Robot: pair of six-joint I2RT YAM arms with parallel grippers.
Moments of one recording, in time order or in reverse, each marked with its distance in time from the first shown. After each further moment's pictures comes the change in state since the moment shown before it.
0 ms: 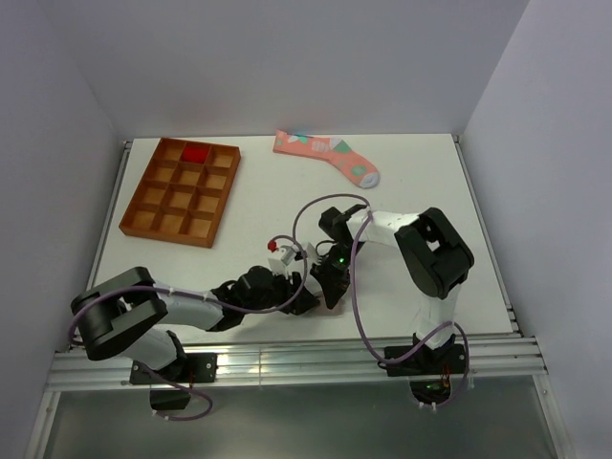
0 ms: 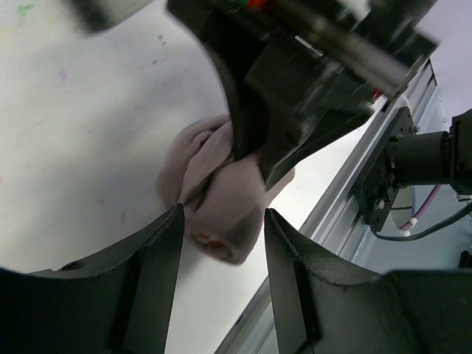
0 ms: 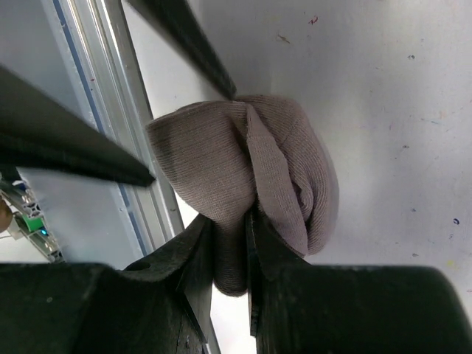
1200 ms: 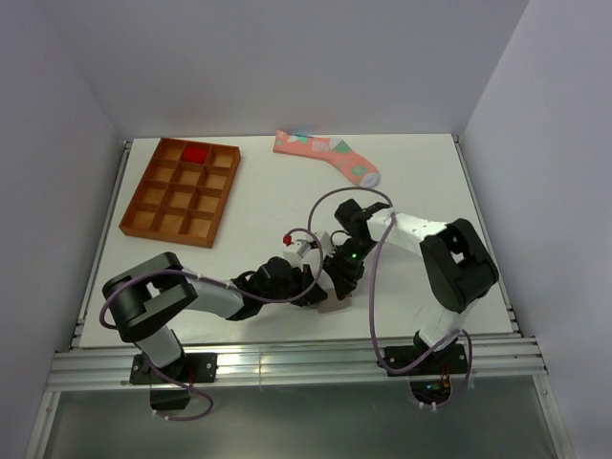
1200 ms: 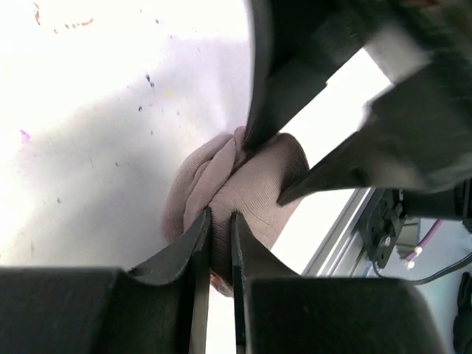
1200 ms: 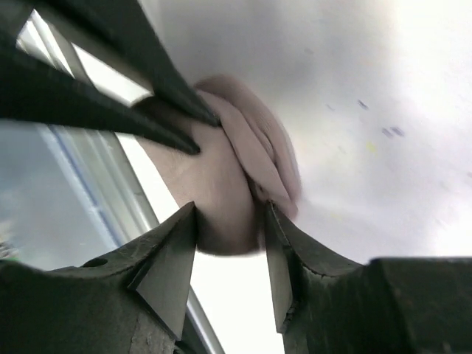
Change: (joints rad) left arm -0.001 0.205 0.175 -0.031 0.029 -0.017; right arm -0.075 -0.136 -0.067 0.058 0.116 0.097
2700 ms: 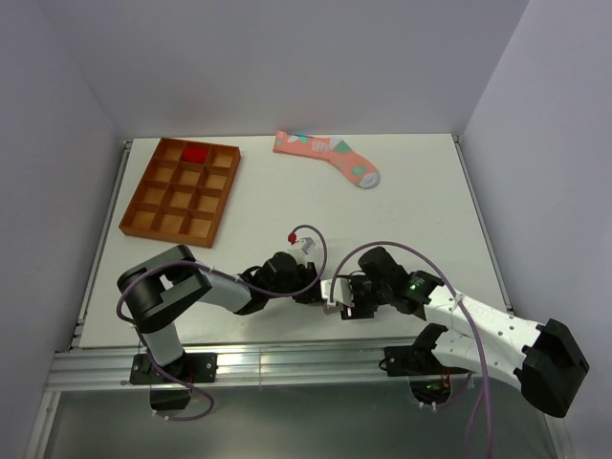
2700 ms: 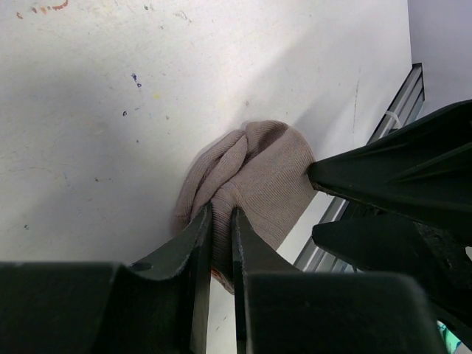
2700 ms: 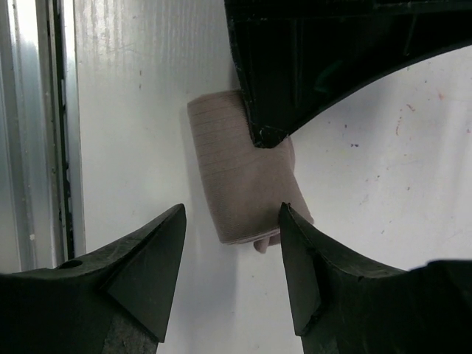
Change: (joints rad) left arm 0.032 0.095 0.064 0.011 0.090 -0.086; right arm 0.237 -0.815 -0.566 0.409 0.261 -0.254
